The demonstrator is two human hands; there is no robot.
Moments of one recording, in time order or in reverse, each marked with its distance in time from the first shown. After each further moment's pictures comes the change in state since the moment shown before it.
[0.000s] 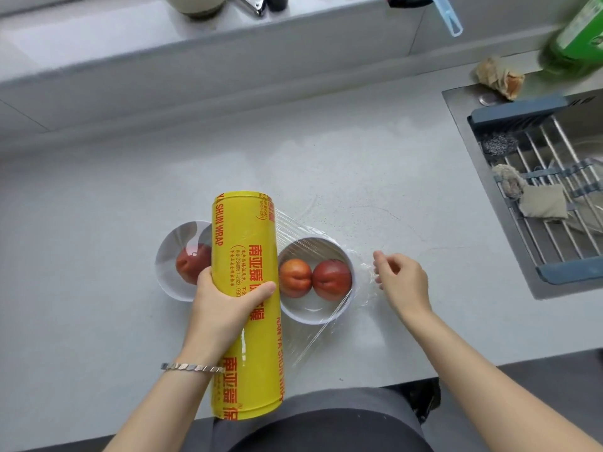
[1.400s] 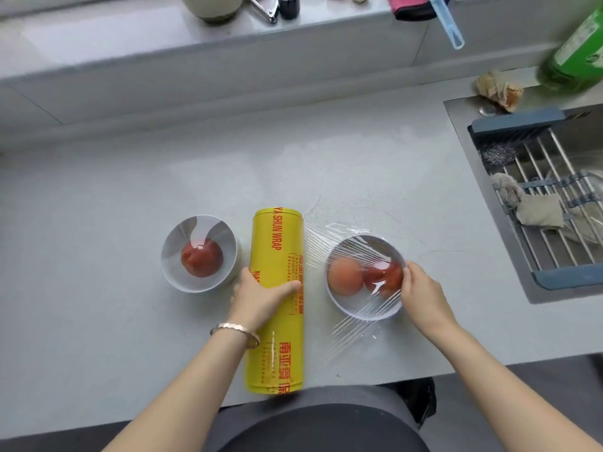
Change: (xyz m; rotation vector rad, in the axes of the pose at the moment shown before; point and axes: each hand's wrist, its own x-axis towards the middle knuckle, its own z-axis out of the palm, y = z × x) left_hand 0.023 -0.018 0.041 0.145 -0.130 -0.171; right_hand -0.011 0.019 -0.031 -0.347 -0.082 -0.143
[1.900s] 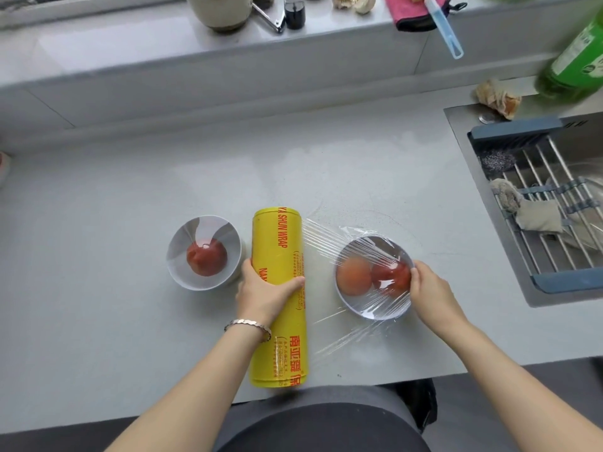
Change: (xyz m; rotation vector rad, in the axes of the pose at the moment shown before) left_hand 0.000 -0.001 0.008 -0.051 0.120 0.063; right_hand 0.004 0.006 -0.011 -0.050 -0.032 -0.001
